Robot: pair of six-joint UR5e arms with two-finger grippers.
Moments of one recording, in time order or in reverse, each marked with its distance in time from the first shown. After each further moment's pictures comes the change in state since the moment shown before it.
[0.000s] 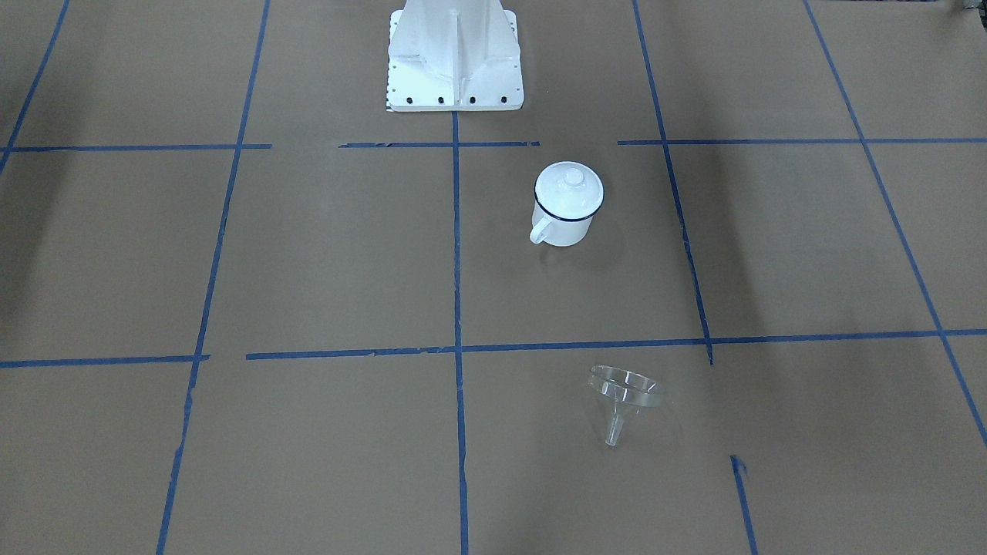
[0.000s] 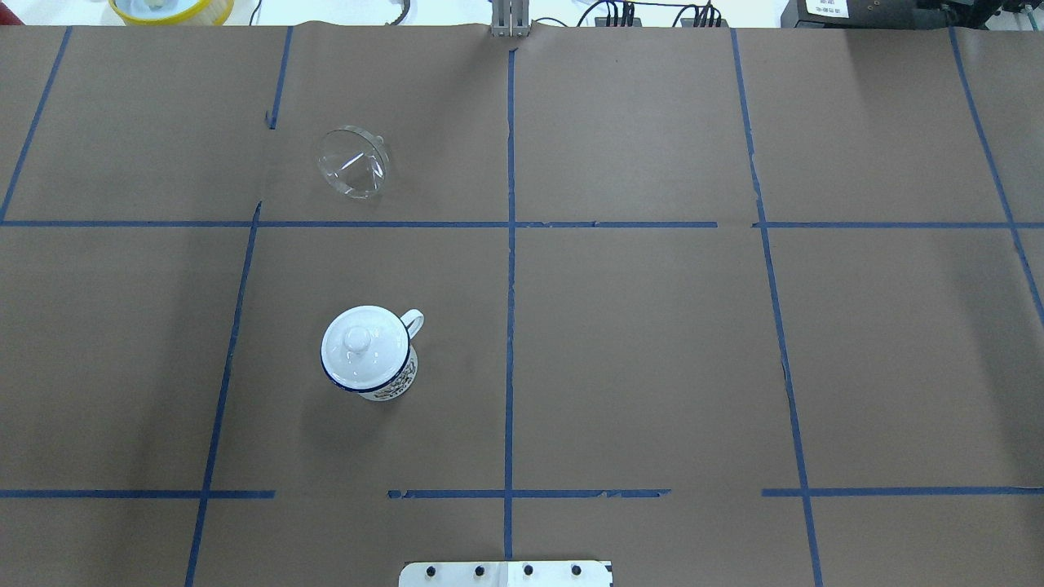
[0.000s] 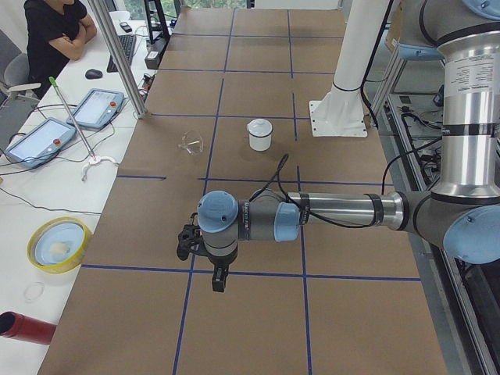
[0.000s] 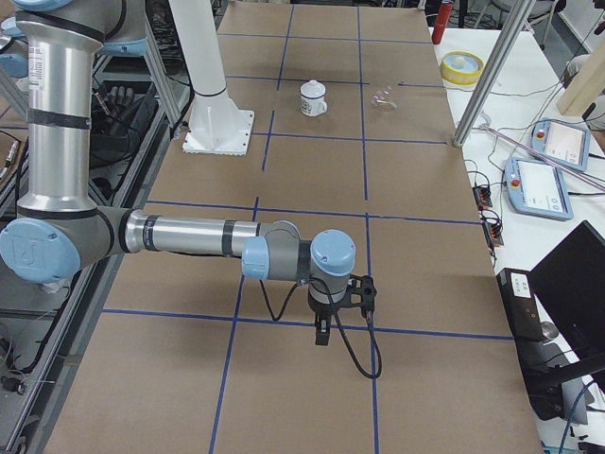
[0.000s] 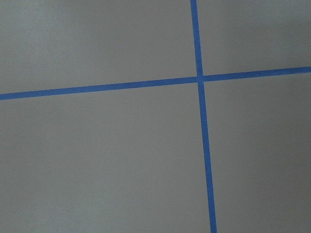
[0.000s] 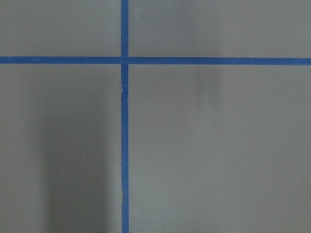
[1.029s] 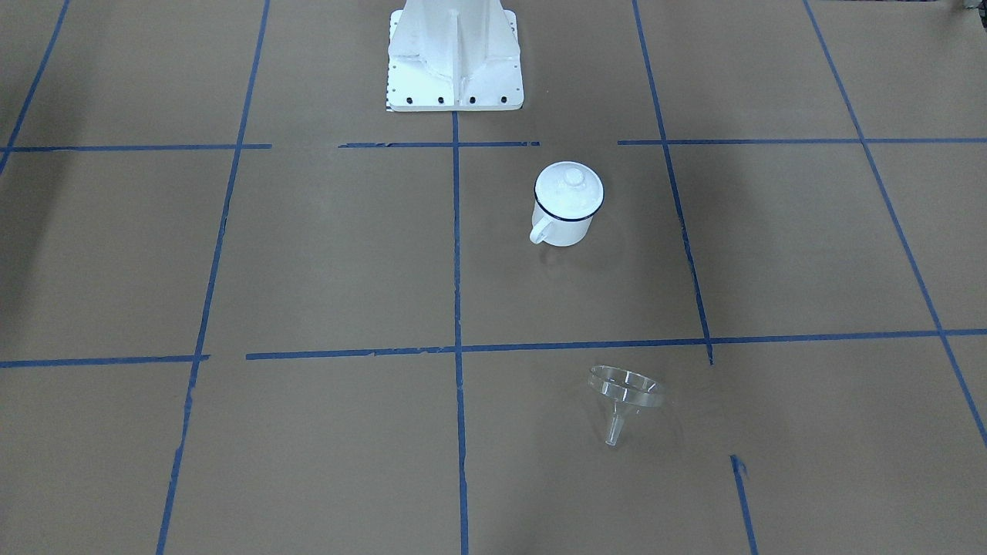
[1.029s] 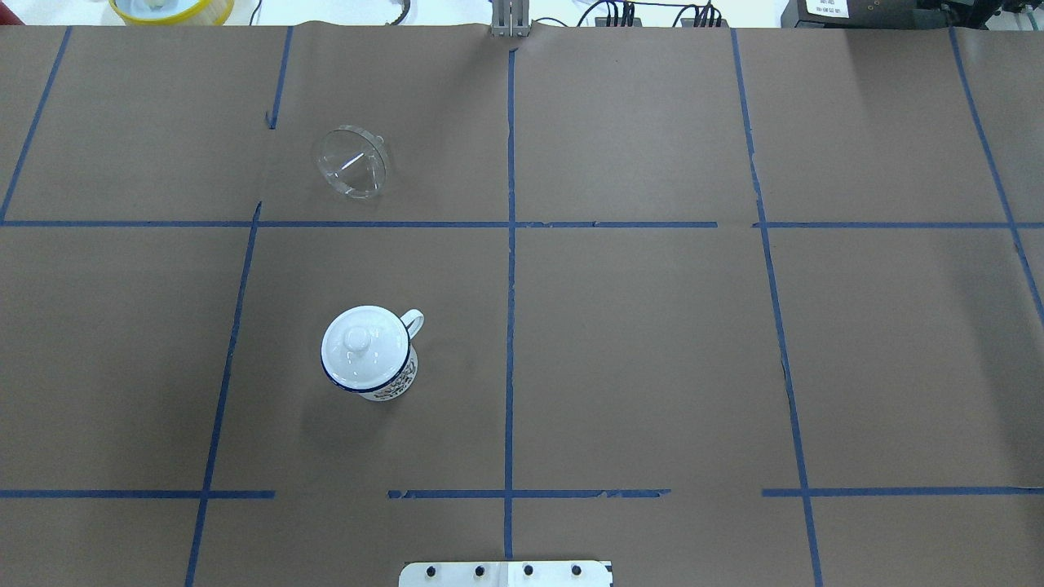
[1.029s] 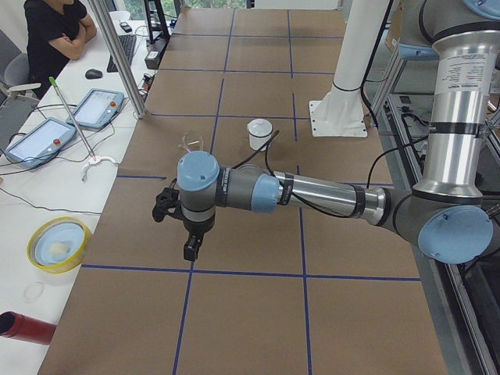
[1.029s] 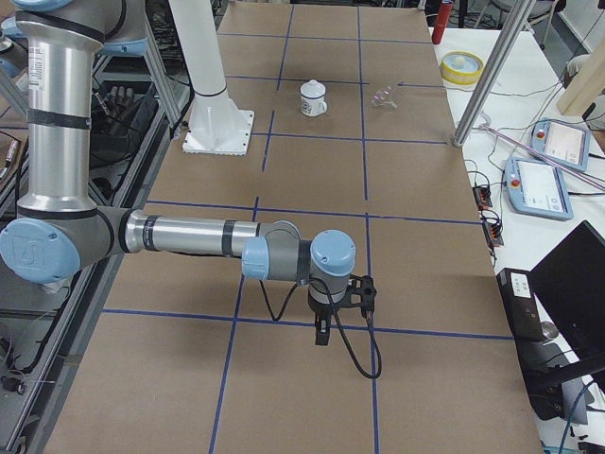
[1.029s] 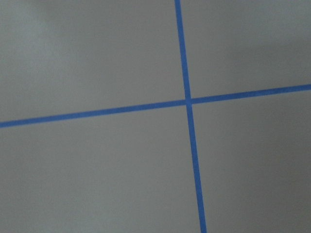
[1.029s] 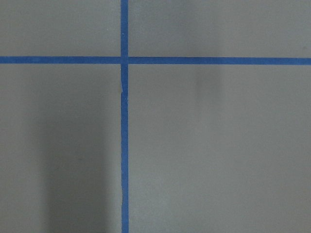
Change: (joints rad) left arm 0.036 -0.168 -0.096 -0.052 0.000 -0.036; right arm 0.000 0.000 0.000 0.000 0.000 0.000
